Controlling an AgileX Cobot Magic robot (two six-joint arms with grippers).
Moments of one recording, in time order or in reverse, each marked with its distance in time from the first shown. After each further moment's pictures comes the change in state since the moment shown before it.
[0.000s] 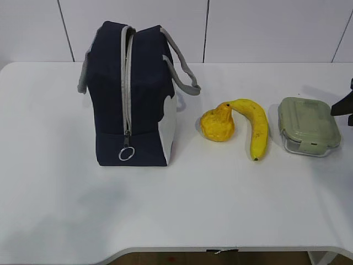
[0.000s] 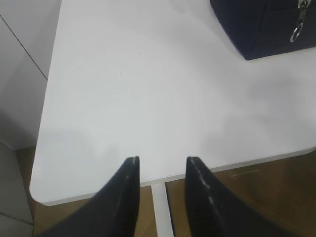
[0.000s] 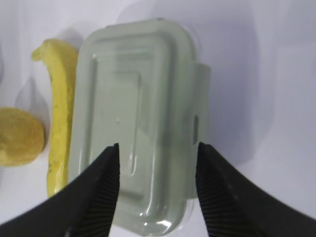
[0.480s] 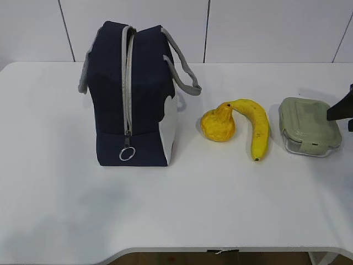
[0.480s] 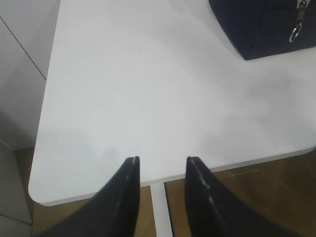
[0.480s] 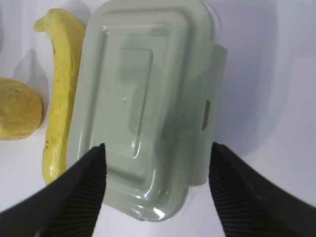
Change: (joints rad) left arm -0.005 0.000 0.000 -0.003 0.000 0.000; right arm -0.001 0.002 0.000 -0.034 0.051 -0.060
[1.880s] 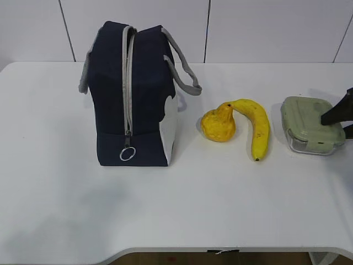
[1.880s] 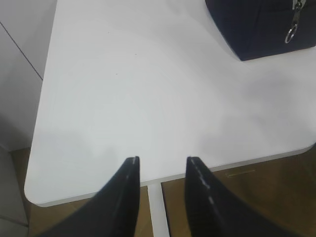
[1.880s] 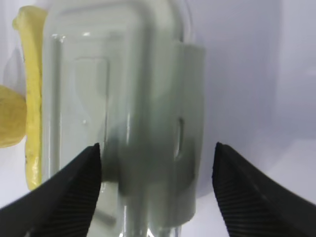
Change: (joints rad) left arm -0.002 0.000 0.000 -0.010 0.000 0.000; right arm -0.051 0.216 -0.192 -0.016 0.157 0.026
